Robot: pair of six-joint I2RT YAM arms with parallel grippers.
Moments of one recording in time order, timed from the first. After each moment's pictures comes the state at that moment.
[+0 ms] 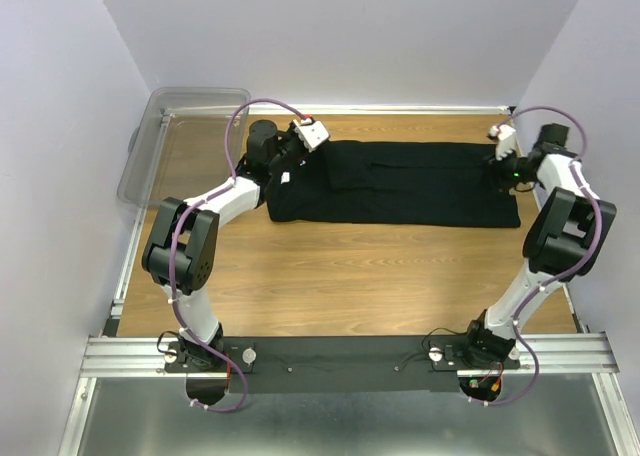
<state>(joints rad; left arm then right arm) -0.37 1.80 1.16 0.57 0.46 0.52 -0.42 1.92 1.45 -0.64 -0.65 -0.86</state>
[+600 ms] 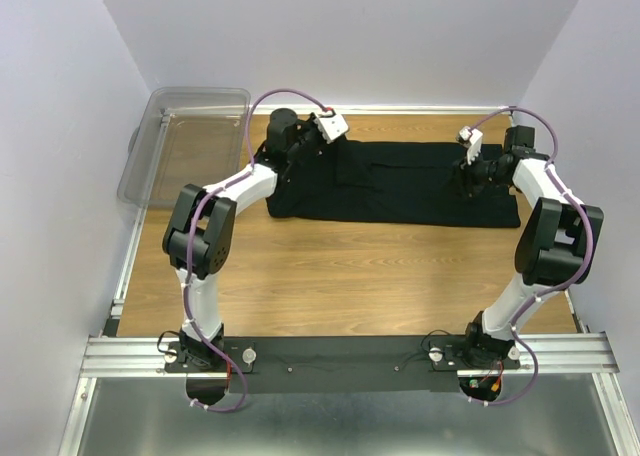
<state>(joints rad) -0.42 1.95 1.36 0.51 0.46 0.57 -0.22 1.79 1.31 -0.64 -0.85 -0.80</state>
